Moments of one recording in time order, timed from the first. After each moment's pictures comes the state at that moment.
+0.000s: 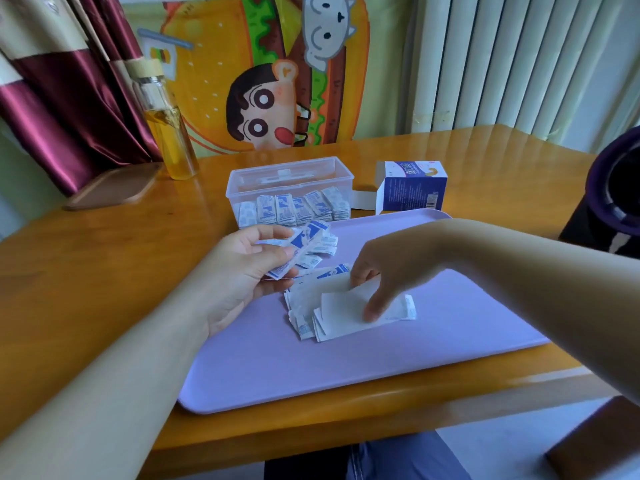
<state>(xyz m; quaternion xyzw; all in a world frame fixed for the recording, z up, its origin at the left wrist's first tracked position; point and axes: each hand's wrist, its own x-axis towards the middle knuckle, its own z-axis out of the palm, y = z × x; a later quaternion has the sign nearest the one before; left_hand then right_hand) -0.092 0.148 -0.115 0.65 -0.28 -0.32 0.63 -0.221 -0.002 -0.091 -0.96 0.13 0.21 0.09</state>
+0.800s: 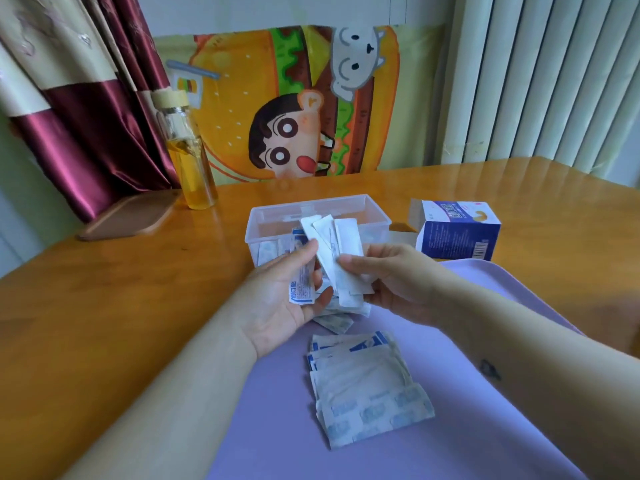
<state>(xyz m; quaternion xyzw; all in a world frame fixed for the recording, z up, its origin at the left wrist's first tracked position) -0.041 0.090 -0.118 0.48 -0.20 -0.47 0.72 -0.147 -0.033 -0.120 -0.59 0.20 -0.13 0.77</state>
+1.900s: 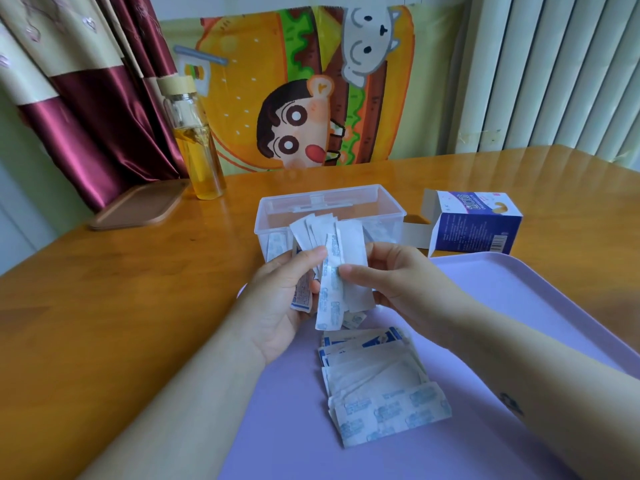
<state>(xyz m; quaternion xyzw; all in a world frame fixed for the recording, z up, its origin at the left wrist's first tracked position) -0.040 0.098 -0.130 0.54 -0.23 -0.38 0.72 -0.148 -0.017 -0.134 -0.69 0.17 -0.20 0.67</state>
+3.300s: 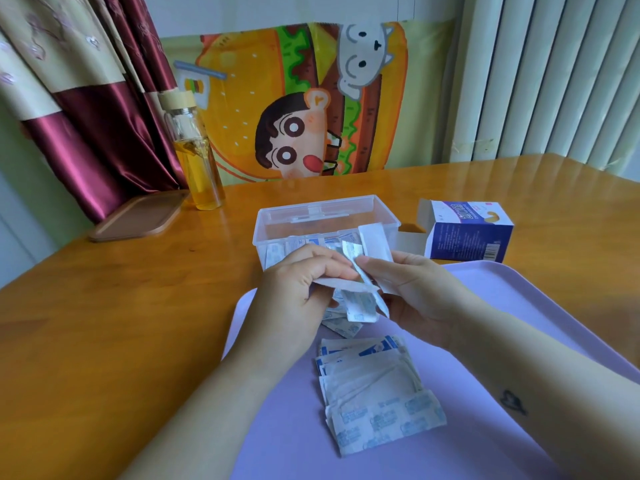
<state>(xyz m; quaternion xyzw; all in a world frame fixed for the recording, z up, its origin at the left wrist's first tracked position) -0.050 0.101 -0.128 0.63 -0.55 -0.01 0.55 -0.152 -0.023 -0.126 -0.53 0.19 -0.19 0.80</state>
